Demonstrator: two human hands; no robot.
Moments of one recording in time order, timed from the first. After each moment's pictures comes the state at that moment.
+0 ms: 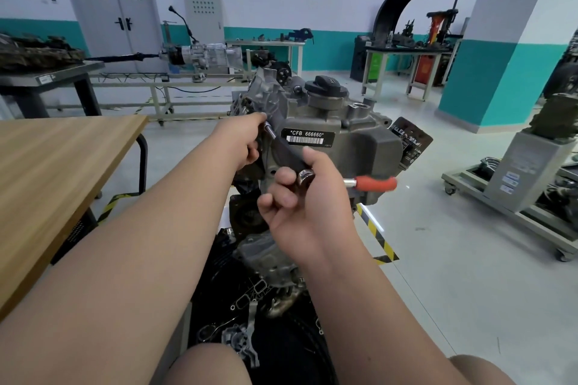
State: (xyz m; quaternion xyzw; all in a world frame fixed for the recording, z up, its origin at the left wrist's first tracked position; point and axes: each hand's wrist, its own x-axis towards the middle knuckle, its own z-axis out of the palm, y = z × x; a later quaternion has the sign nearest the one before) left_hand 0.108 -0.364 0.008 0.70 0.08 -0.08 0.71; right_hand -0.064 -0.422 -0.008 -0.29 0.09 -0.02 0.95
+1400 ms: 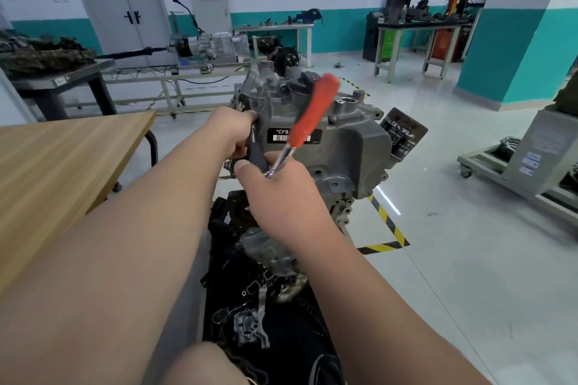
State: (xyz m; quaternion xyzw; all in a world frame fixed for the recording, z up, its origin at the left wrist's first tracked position) left_hand 0.097 -0.370 0.028 0.84 0.04 -0.01 0.55; right_hand -0.064 -0.438 0.001 -0.80 0.02 -0.11 0.59
